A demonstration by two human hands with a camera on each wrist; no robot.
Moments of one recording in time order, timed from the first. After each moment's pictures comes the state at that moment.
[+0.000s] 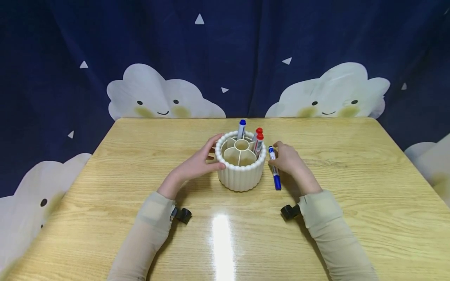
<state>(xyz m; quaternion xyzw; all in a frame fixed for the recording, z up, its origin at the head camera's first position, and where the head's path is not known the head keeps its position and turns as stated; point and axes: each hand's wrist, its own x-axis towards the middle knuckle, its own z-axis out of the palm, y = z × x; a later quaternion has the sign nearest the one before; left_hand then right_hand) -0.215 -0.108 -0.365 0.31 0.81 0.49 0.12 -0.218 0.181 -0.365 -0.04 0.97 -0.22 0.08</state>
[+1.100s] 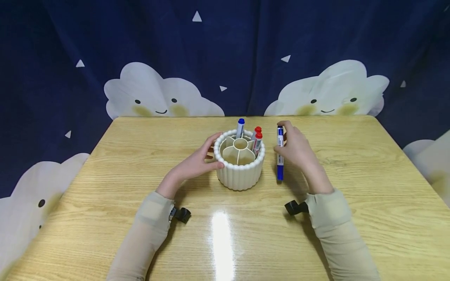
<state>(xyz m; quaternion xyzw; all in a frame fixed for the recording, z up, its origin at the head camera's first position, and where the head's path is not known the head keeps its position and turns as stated) -0.217 -0.110 -0.369 0.31 0.80 0.49 0.12 -0.203 0.188 -0.323 -0.08 0.96 -0.28 -0.05</state>
